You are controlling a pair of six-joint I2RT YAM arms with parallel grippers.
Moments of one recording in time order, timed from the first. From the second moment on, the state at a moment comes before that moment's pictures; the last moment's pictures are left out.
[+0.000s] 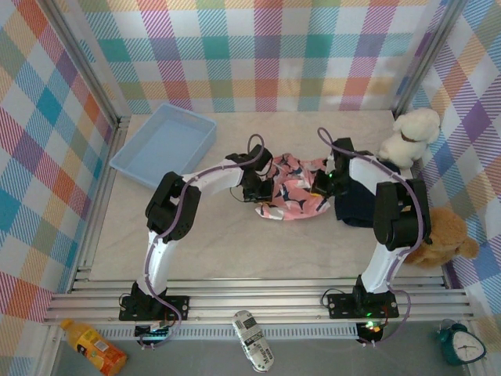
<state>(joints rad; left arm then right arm) -0.67 2.17 1.67 -0.73 0.29 -0.60 0.13 1.81 1.25 -0.77 -0.40 0.38</state>
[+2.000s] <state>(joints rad) -0.81 2.04 2.06 -0.79 -0.06 -0.60 -0.17 1.41 1.15 -0.67 -0.28 0.23</state>
